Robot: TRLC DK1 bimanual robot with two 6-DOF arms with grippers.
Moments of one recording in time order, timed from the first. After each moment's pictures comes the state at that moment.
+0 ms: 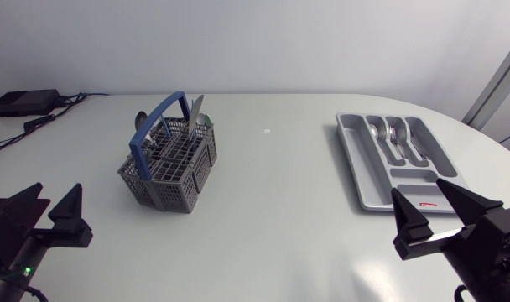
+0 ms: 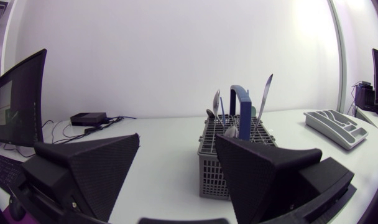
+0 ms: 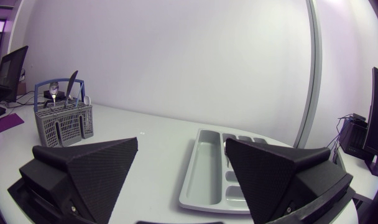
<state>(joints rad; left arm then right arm) 0.06 0.06 0.03 -0.03 0.01 0.07 0.15 0.06 0.03 -0.01 0.01 -0.10</state>
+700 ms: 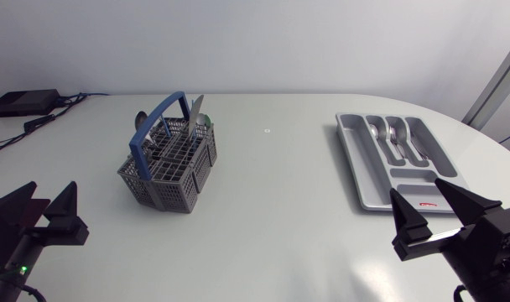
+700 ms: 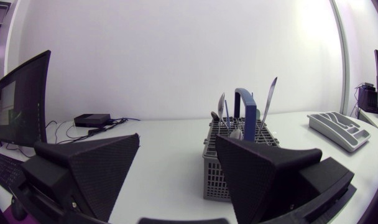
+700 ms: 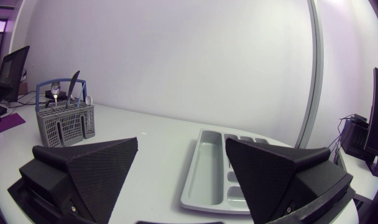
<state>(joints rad) 0.08 0.06 0.04 -0.02 0.01 0.07 0.16 0.06 0.03 -0.01 0.01 -0.10</state>
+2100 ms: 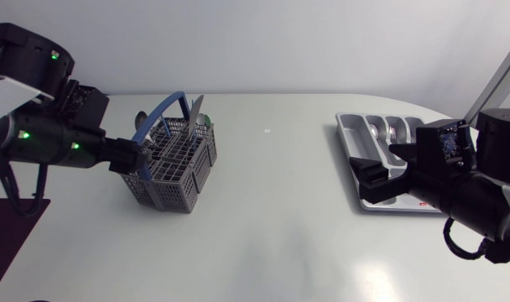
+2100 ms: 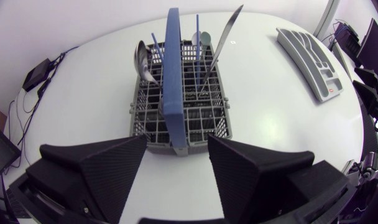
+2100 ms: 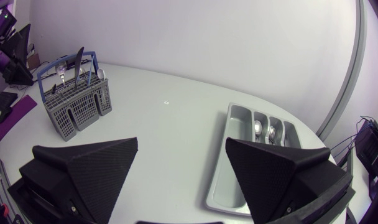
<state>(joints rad) -0.27 1.21 0.98 -0.68 -0.04 0.02 0.37 0.84 0.51 -0.09 0.11 -0.05</state>
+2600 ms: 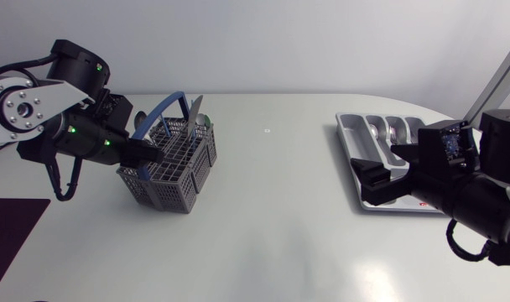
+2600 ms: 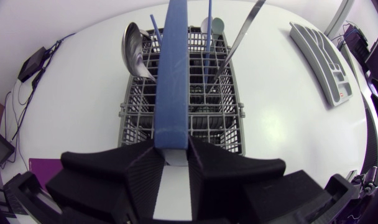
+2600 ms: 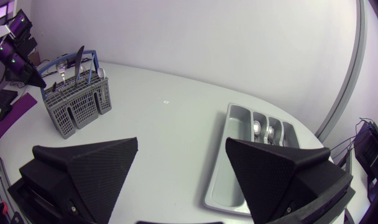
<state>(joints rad) -0.24 1.39 1.01 -0.60 -0.05 -0.01 0.37 0.82 0.51 -0.11 0.11 -0.06</state>
